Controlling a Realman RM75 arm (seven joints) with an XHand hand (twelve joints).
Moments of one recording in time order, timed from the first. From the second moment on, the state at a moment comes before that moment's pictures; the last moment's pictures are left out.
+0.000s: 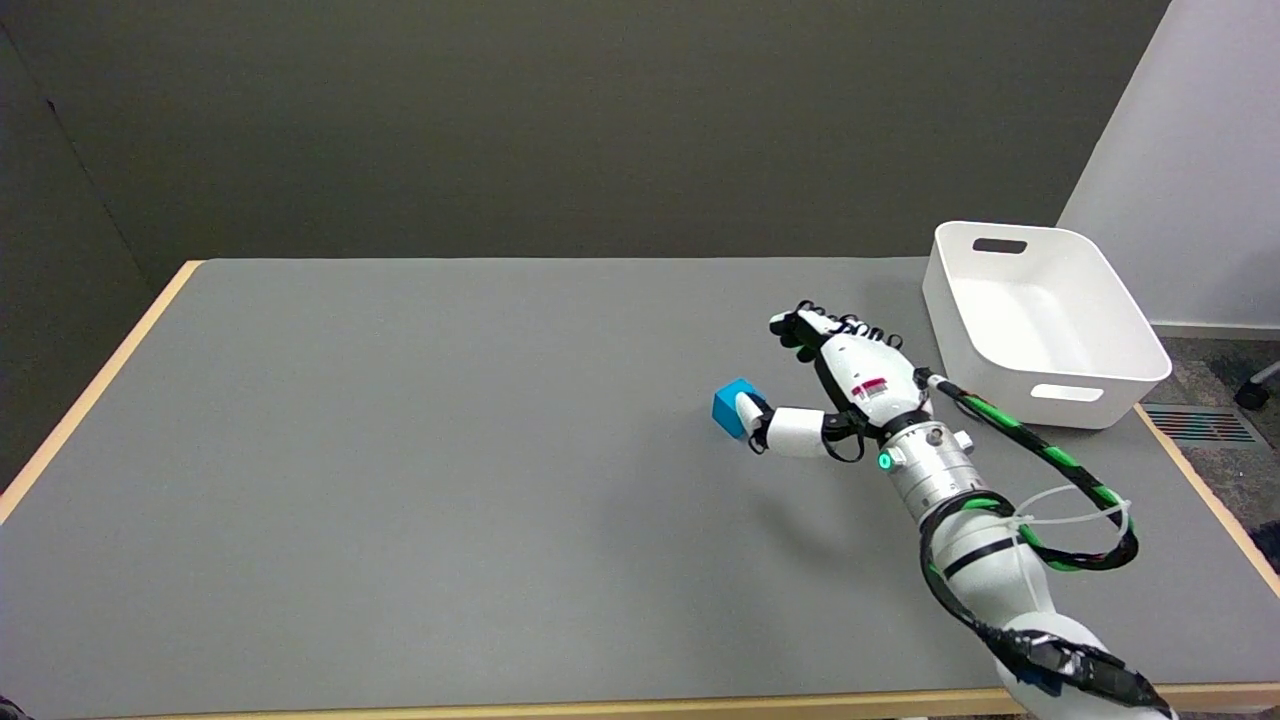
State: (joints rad) arm -0.33 -1.28 1.53 -1.79 -1.92 0.30 -0.52
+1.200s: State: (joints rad) arm -0.20 -1.32 1.11 -1.69 -1.54 0.91 -0.88
